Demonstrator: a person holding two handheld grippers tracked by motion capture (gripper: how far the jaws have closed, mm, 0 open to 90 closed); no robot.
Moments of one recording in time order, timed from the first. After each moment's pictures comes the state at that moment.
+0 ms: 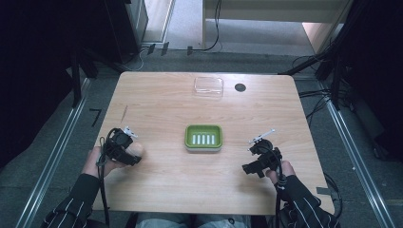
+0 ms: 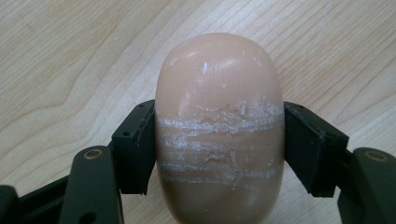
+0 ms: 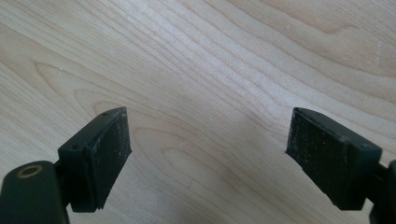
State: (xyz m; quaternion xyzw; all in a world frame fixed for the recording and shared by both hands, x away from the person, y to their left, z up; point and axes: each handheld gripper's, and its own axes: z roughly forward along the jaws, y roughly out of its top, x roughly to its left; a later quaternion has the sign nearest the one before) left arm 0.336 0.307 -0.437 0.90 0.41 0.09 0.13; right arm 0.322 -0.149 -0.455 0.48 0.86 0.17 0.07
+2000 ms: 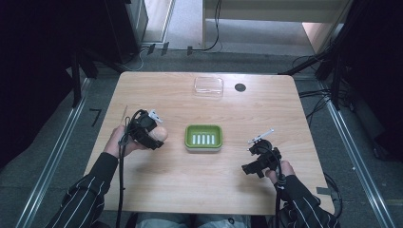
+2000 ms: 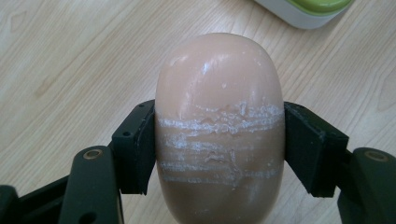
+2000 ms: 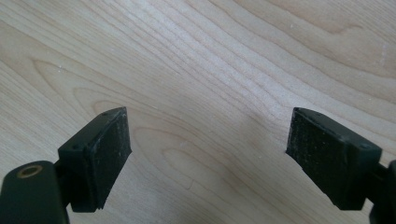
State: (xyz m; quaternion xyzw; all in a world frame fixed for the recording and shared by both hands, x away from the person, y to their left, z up) left arm 0.381 0.239 -0.406 0.93 0.32 0.10 0.16; right arm 0.322 -0.148 -0.457 0.47 0.86 0.16 0.07
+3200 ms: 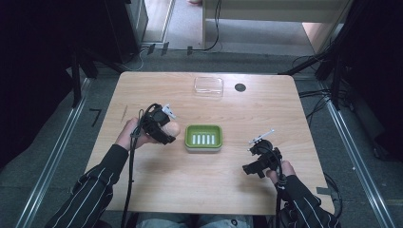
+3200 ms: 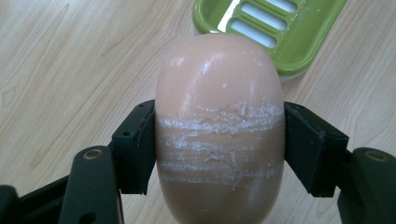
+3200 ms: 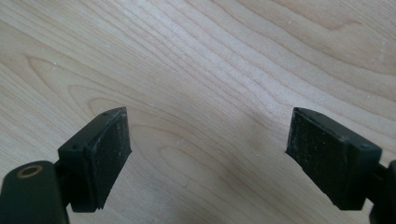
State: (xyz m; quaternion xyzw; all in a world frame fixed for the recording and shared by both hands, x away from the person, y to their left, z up) left arm 0.397 0.204 -0.397 0.94 0.26 0.09 0.17; right arm 0.322 -0.149 -0.458 0.48 0.86 0.16 0.07
